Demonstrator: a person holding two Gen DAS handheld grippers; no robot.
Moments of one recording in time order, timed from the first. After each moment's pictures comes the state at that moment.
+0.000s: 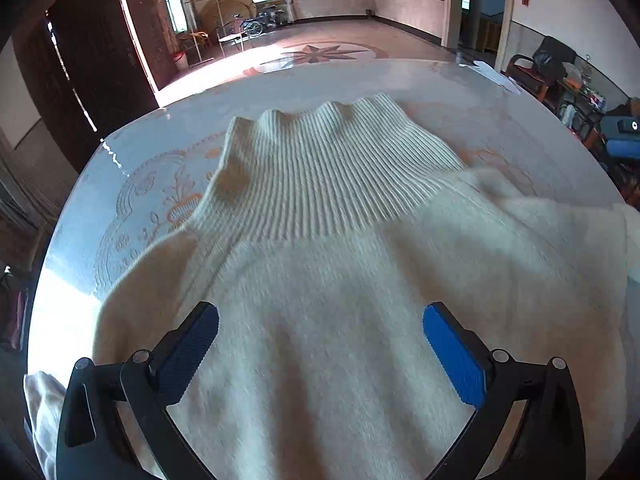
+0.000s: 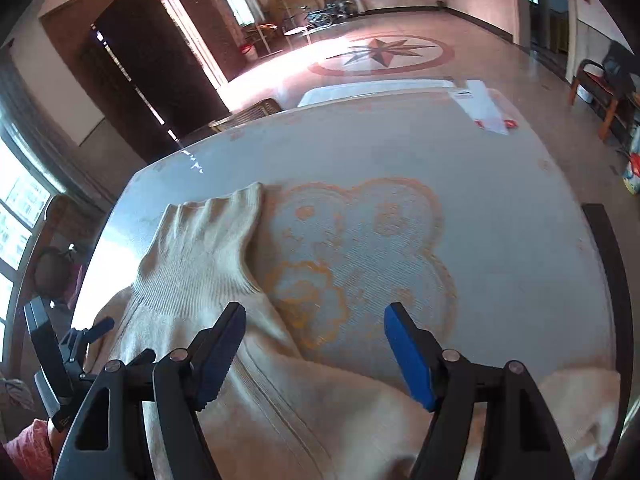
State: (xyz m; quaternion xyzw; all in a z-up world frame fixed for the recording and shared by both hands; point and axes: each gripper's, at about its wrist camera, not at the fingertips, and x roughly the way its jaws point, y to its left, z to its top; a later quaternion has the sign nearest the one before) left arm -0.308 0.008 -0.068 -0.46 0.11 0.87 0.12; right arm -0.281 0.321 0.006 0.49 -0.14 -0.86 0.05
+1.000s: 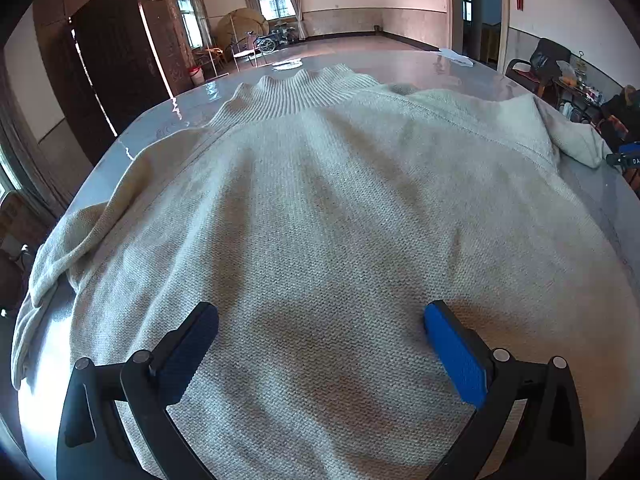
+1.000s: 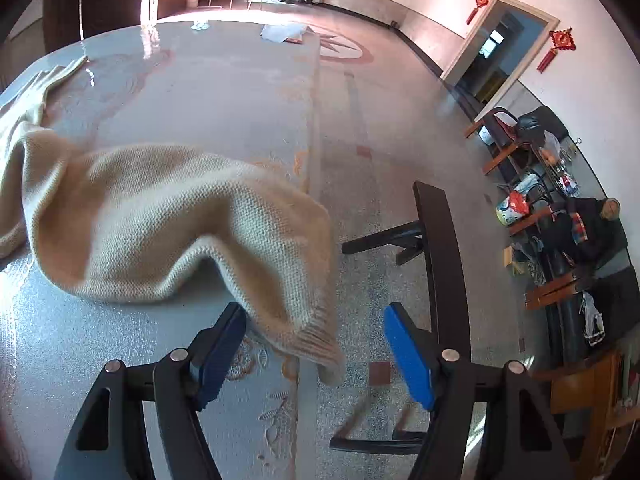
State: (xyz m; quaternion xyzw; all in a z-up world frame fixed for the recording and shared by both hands) left arm -0.130 0.021 -0.082 -0.42 0.11 0.90 0.09; right arm -0.150 0.511 -0.079 0.52 0.10 -0.84 -0.10
